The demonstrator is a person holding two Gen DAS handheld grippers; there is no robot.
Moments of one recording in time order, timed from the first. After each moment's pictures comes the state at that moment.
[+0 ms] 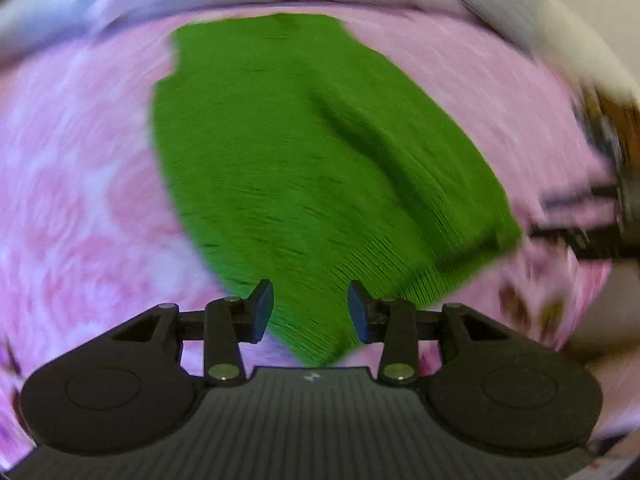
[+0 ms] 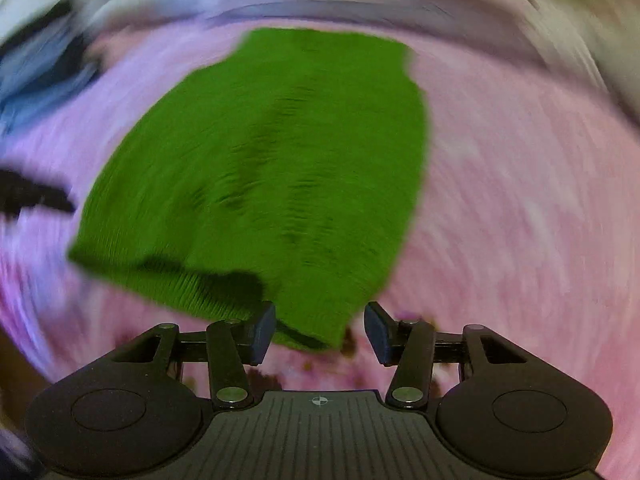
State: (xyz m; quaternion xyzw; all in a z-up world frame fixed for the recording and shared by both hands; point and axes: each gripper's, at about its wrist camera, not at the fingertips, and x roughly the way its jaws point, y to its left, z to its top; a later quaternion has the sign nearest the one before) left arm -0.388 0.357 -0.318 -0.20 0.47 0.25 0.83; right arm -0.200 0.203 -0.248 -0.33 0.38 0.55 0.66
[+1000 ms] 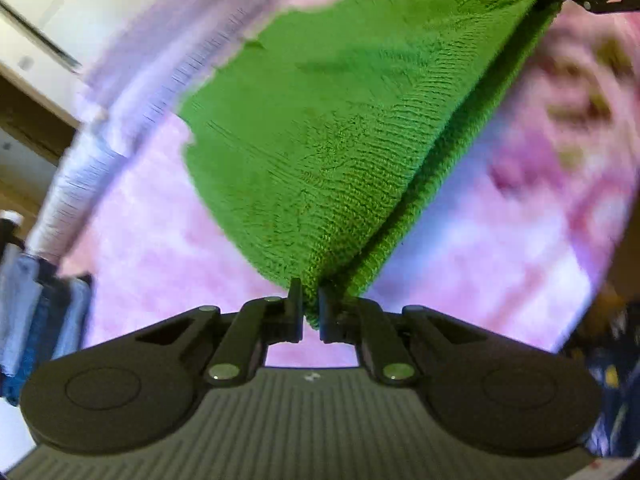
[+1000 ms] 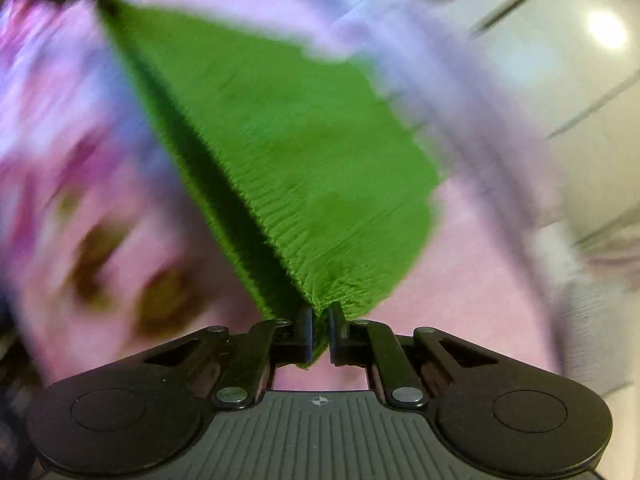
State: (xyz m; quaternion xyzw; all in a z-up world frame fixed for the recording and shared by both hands) left arm -0.411 0.259 -0.386 0.14 0.54 0.28 0.78; right arm -0.245 0.130 -0.333 -0.55 0.10 0.57 0.60
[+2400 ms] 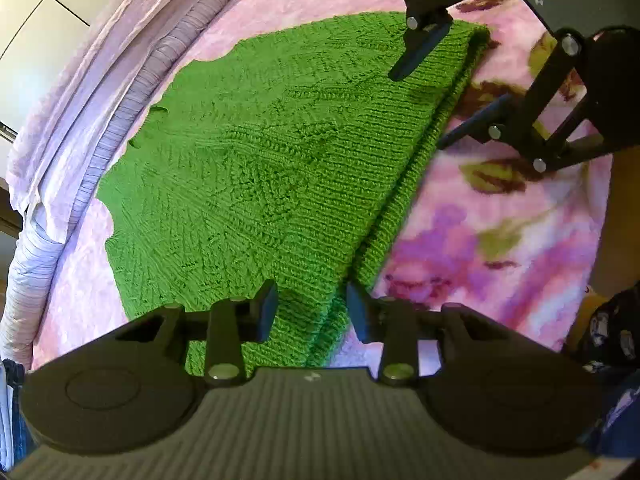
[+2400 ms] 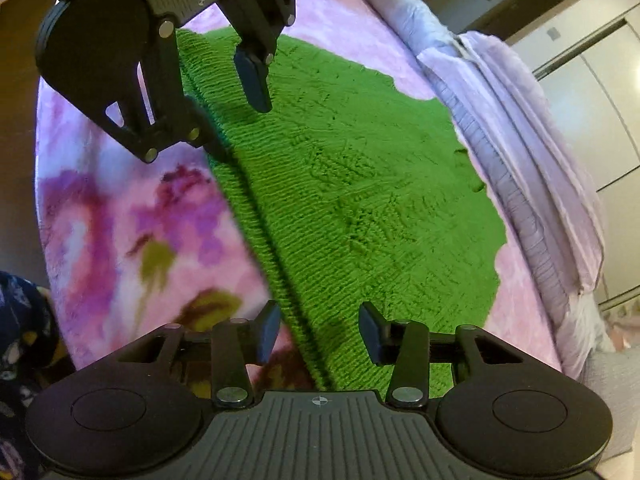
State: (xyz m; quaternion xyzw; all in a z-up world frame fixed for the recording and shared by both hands) left arm -0.333 0.224 -0.392 0.19 0.53 0.19 0.80; right arm -0.306 0.152 -0.347 -0.55 0.03 0.61 0.56
